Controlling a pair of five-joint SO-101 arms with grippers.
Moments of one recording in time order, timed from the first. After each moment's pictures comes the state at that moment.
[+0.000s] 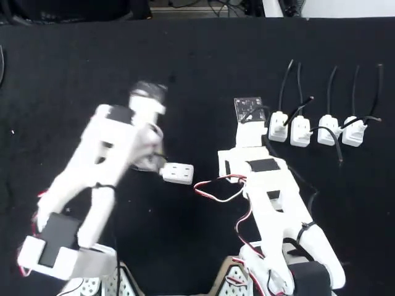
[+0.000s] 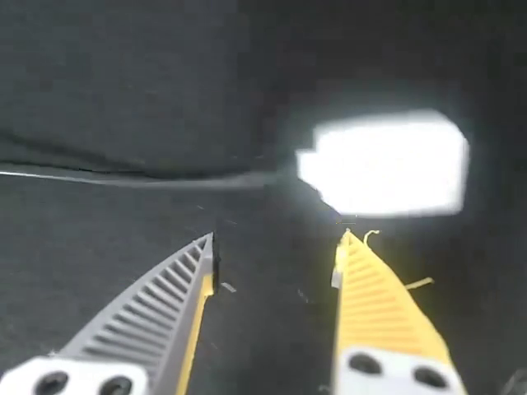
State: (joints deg) left arm 8.9 -7.1 21.8 74.8 -0.8; right arm -6.9 -26.9 63.0 35.7 -2.7
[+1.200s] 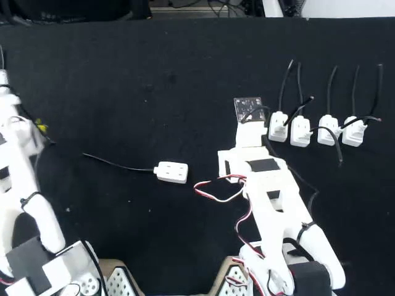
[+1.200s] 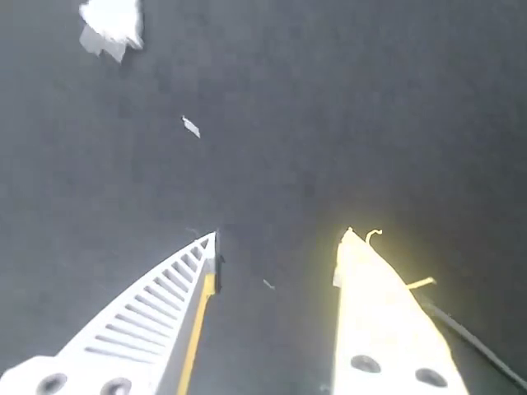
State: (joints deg) left arm -38.2 -16.9 32.5 43.4 -16.2; right arm -7.0 -26.9 63.0 35.7 -2.7
